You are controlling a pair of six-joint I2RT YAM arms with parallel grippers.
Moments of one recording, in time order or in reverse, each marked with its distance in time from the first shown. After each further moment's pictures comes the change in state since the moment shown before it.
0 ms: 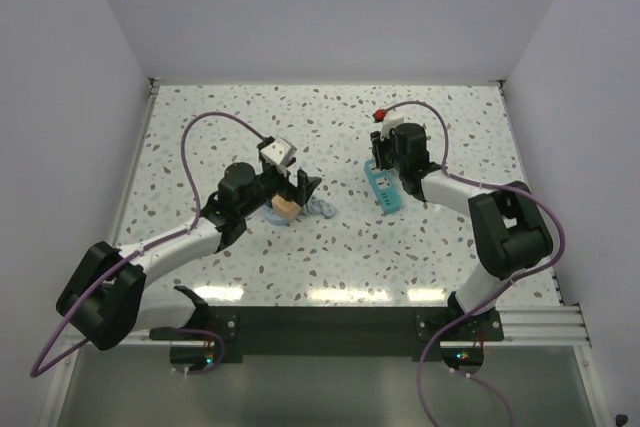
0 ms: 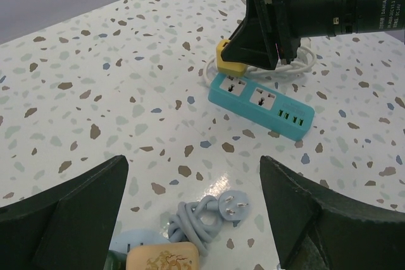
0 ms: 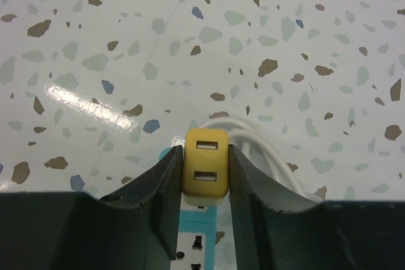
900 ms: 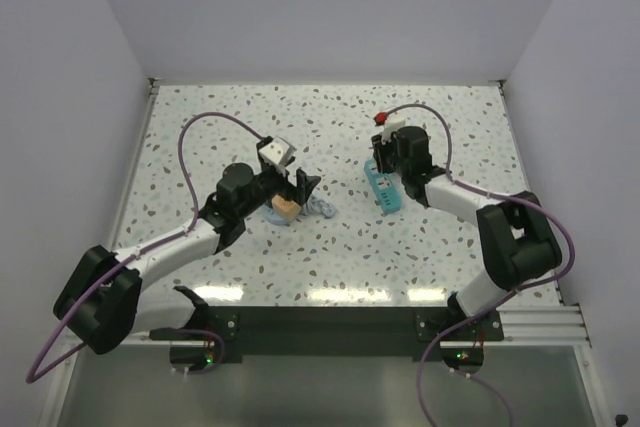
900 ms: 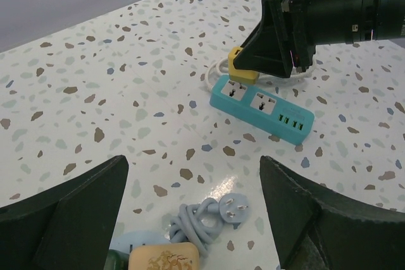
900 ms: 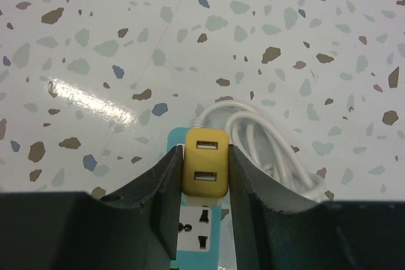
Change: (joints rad) left arm -0.007 -0.025 0.000 -0.012 -0.015 0.002; right arm 0.019 -0.084 -0.039 -0.065 0.003 0.006
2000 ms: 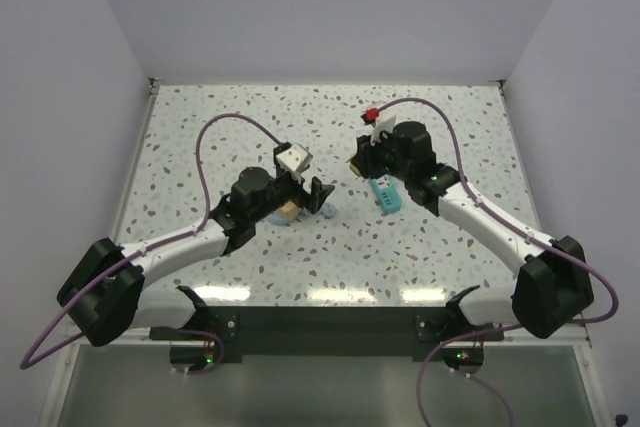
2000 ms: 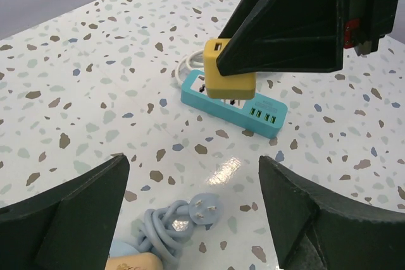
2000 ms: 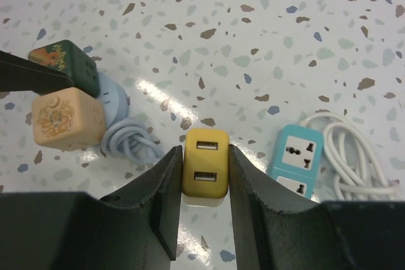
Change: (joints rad) left arm -0.116 0.039 0.038 -0.024 -0.051 0.009; right arm 0.172 -0.254 0.122 -0.336 -0.142 0.118
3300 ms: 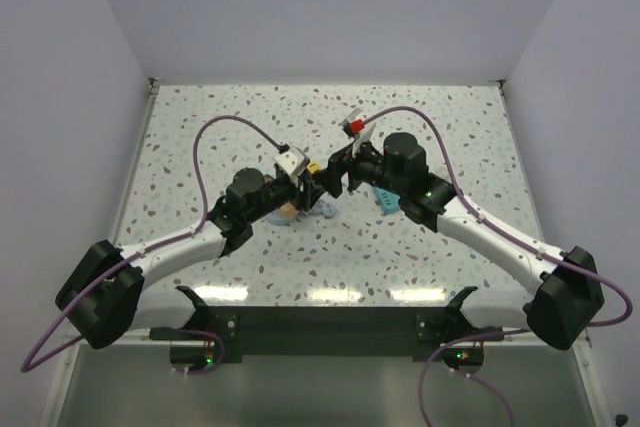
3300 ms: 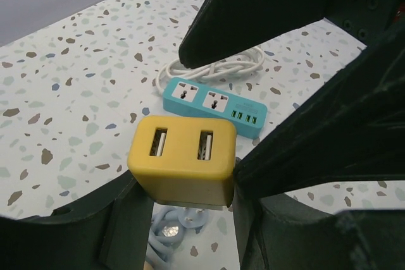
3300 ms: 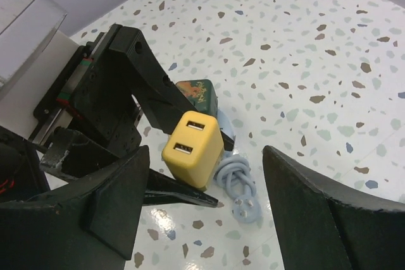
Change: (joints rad) left arm 0.023 -0.013 -0.031 0.057 0.114 0.002; right arm 0.153 -0.095 -0.031 0.145 -0.140 0.060
